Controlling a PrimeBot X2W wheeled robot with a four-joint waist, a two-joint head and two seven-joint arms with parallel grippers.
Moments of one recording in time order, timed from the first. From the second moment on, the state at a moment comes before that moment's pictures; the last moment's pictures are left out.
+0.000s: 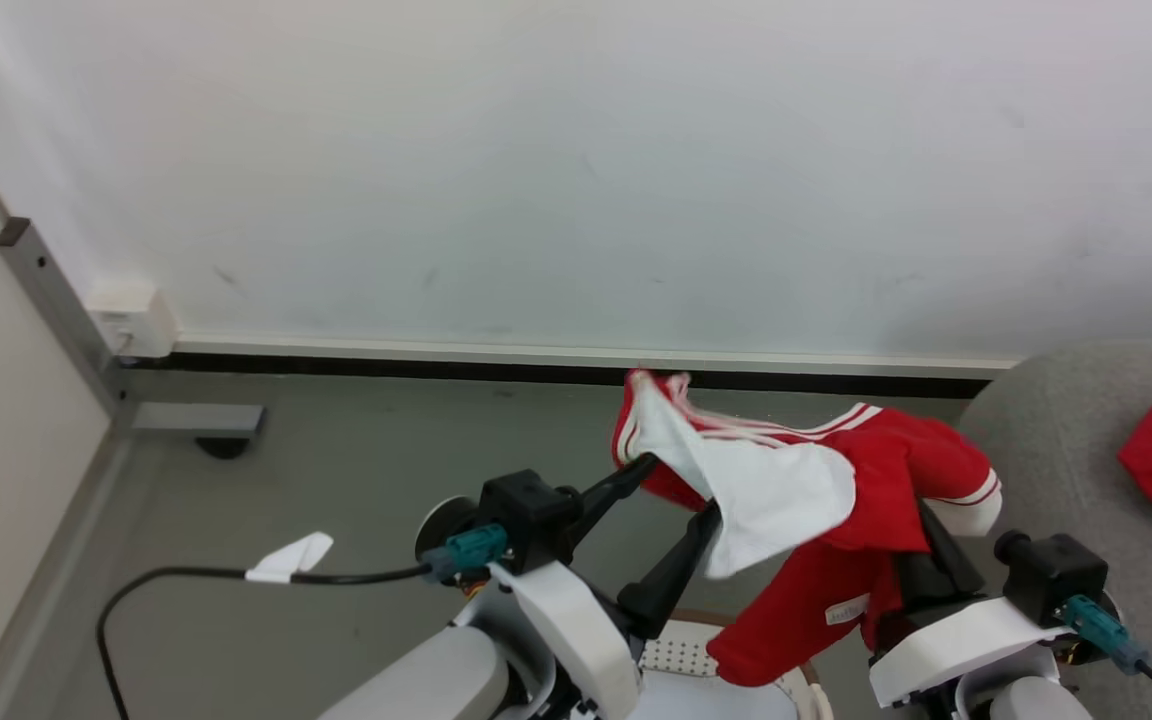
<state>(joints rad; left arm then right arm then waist) -0.58 0.23 -0.92 0.24 -0.66 0.00 -0.17 -0.30 -0.06 0.25 0.46 0.40 0.13 -0.26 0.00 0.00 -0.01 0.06</state>
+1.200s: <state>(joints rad) -0.53 0.28 -0.87 0.25 -0.58 0.03 -0.26 -0.20 -0.12 0.10 0.15 0.34 0.13 -0.26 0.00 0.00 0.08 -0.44</state>
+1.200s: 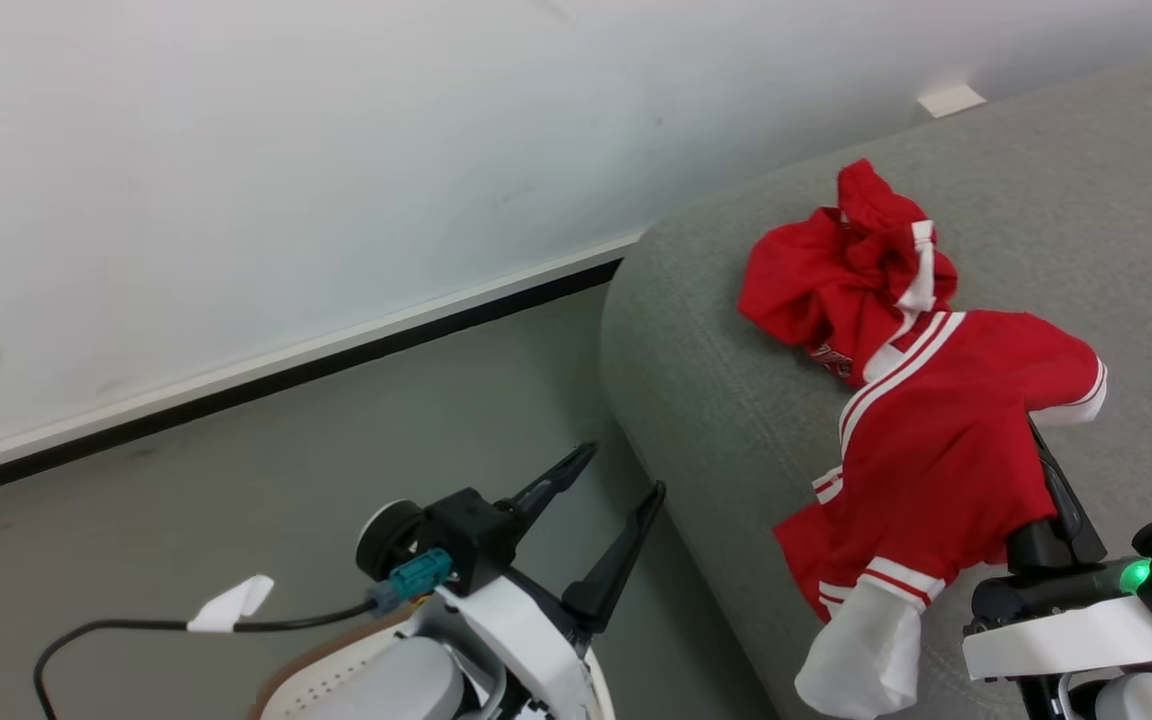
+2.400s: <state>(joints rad) -0.56 0.30 -0.79 0.19 -0.43 -0.07 -0.26 -0.50 -0.29 -0.13 0.21 0.37 0.13 -0.18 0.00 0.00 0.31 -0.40</state>
